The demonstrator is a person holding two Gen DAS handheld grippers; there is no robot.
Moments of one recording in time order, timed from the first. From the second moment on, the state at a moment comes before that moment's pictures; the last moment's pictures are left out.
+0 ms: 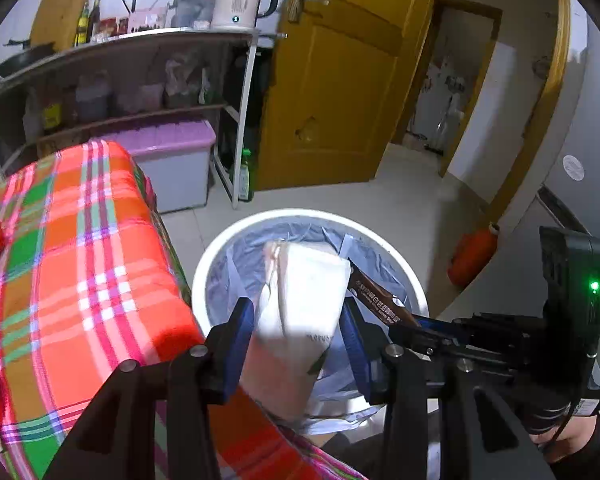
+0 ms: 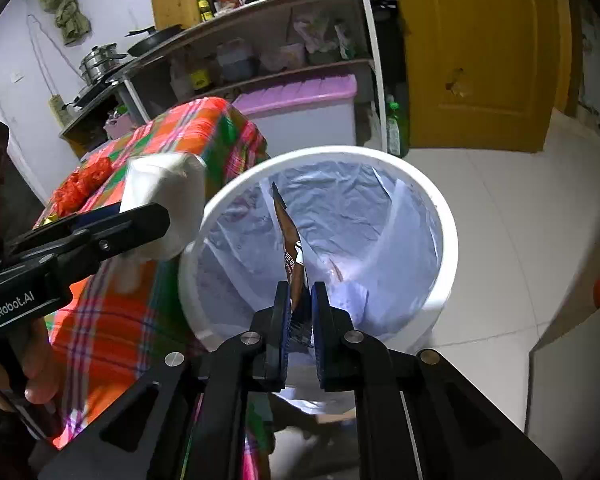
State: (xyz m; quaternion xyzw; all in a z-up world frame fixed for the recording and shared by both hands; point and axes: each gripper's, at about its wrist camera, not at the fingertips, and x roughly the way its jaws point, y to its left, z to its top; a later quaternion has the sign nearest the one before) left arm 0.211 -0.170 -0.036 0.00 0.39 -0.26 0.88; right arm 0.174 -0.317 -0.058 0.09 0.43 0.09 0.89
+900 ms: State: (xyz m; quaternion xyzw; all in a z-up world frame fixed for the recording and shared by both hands) left arm 0.161 -0.123 0.012 -0.03 0.33 -0.24 0.91; right arm 0.137 -0.302 -0.004 0.10 0.37 0.12 0.92
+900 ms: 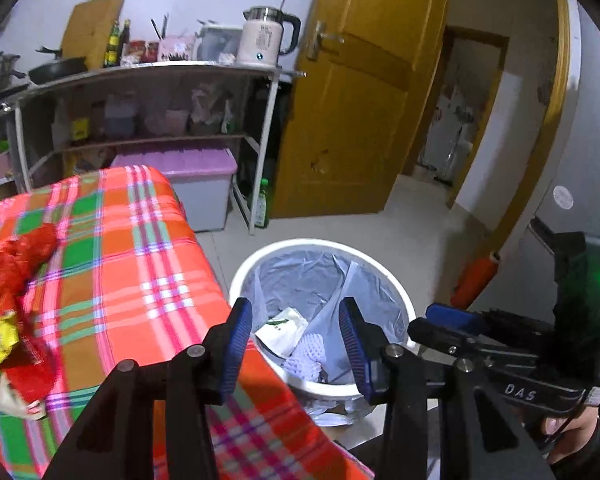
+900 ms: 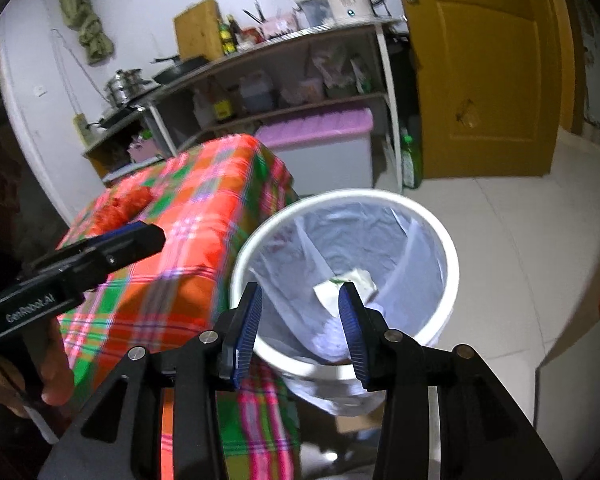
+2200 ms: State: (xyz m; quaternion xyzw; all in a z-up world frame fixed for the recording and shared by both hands) left arm 0.044 0.056 0.040 -0.07 0.27 -0.07 0.96; right arm 0.096 -0.150 0.041 0.01 0.33 0.27 0.91
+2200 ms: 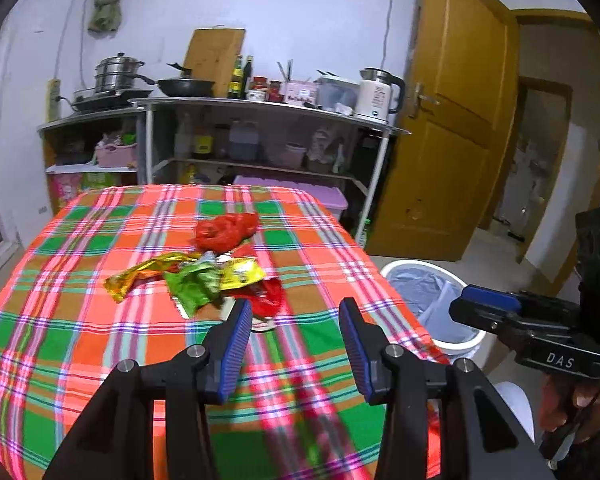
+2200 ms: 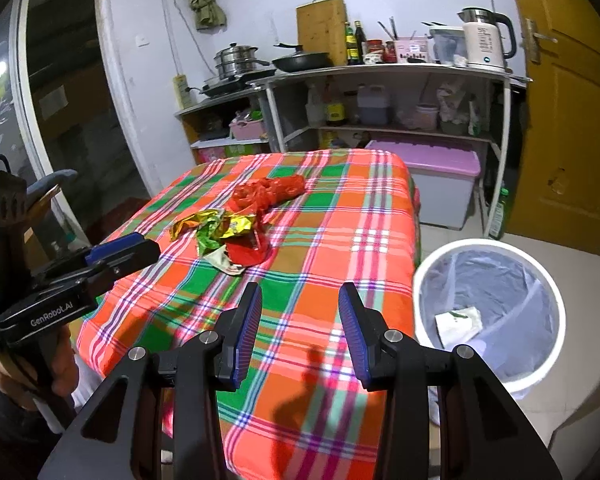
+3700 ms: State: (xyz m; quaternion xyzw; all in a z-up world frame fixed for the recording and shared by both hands) left arm 0.151 0.149 -0.011 -0.15 0.33 -0.02 0.93; right arm 0.236 -0.018 -0.042 -0.04 0.44 0.32 0.84
